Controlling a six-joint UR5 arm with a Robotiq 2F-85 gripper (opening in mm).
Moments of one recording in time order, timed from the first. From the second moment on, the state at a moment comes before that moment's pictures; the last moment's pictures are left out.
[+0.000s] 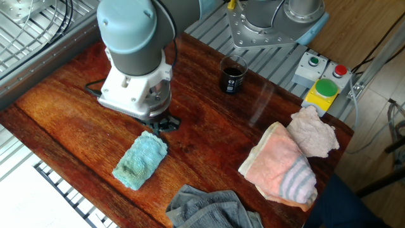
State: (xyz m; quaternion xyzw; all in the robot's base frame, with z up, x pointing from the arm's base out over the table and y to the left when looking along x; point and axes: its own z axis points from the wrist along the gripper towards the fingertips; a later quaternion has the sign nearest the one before) arm 0.573 0.044 0.085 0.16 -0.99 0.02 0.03
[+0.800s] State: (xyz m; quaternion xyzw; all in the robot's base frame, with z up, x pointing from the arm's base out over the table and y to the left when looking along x) arm 0.568 0.044 0.090 0.14 -0.99 0.04 0.02
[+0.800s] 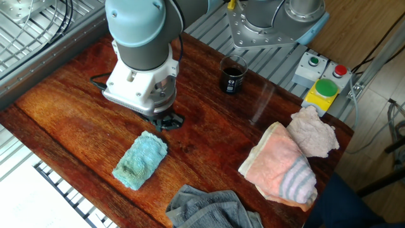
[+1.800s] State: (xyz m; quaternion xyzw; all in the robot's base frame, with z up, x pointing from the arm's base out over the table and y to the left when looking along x) arm 0.559 0.043 0.085 0.13 -0.99 0.04 0.03
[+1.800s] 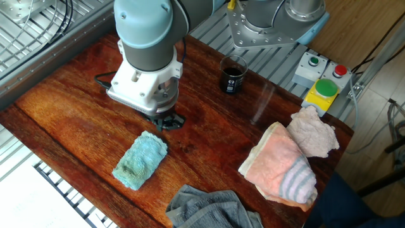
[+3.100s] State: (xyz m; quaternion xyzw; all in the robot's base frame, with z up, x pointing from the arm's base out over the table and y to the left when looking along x) arm 0.568 0.034 0.109 0.13 -0.99 0.06 0.04
